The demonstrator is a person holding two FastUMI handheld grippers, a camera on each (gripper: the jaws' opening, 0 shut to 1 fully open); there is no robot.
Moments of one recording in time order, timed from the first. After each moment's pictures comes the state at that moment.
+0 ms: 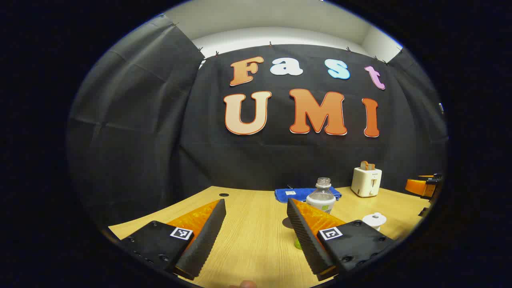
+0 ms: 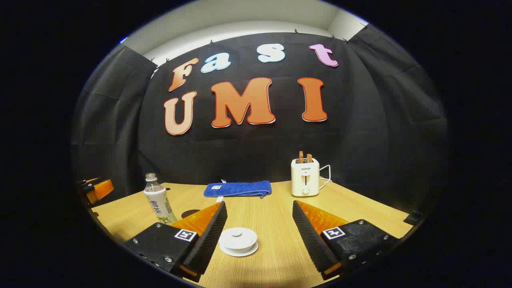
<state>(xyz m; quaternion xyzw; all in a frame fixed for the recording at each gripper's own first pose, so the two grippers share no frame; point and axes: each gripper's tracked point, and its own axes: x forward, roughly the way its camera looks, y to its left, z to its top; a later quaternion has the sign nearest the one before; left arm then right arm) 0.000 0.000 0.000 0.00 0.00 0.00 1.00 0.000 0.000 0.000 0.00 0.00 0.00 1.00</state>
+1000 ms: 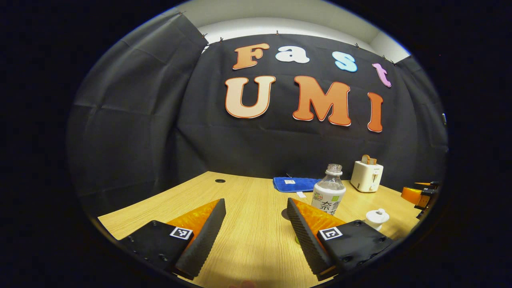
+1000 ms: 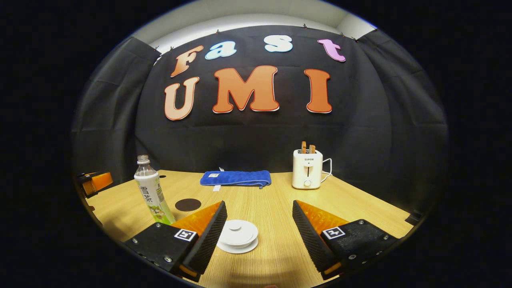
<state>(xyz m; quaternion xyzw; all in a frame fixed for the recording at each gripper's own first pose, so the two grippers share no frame) 0.021 0.011 -0.037 -0.01 0.05 0.00 1.00 0.020 0.016 -0.031 -0.03 0.04 0.00 1.00</state>
